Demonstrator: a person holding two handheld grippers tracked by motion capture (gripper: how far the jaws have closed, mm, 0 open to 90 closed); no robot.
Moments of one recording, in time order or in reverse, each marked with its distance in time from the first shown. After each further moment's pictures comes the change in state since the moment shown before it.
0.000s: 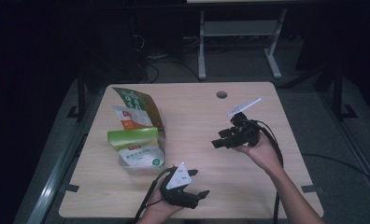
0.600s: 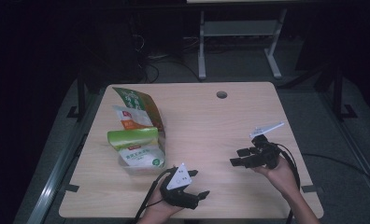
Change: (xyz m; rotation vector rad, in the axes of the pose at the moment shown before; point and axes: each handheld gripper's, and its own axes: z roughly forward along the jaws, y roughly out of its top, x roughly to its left) left arm -0.002 -0.002 0.002 -0.001 -0.004 -0.013; right arm -0.015 -0.087 -0.008 -0.022 -0.010 0.129
